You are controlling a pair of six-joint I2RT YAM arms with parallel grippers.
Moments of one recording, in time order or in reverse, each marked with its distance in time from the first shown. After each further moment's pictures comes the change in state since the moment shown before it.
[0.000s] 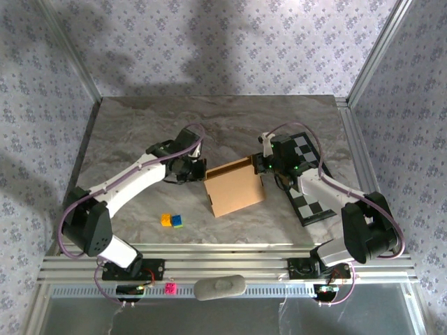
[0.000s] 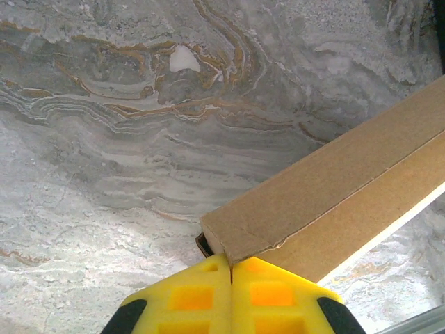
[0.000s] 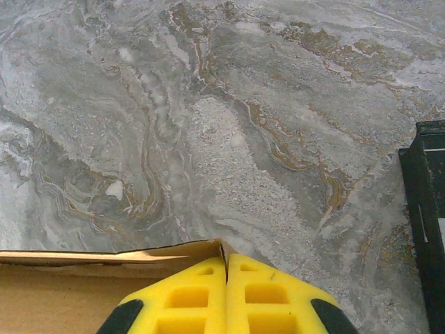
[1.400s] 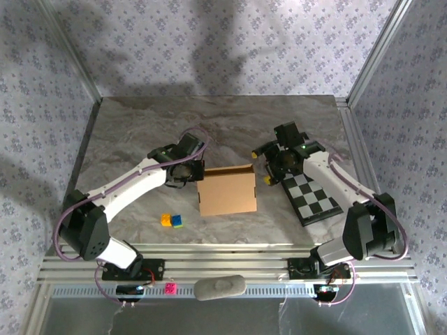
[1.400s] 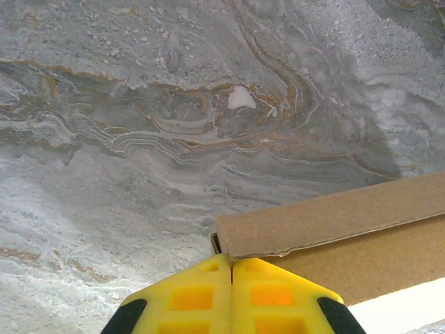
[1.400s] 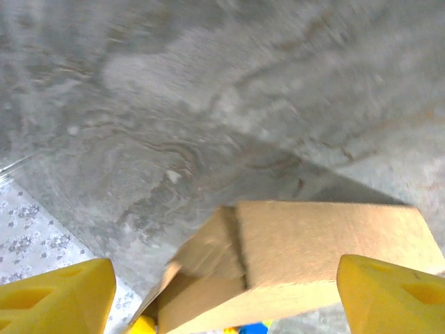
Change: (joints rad) left arm -0.042 -0.034 -0.031 0.017 -0.223 0.025; right arm -0.066 0.030 0.277 -0.638 -0.196 1.234
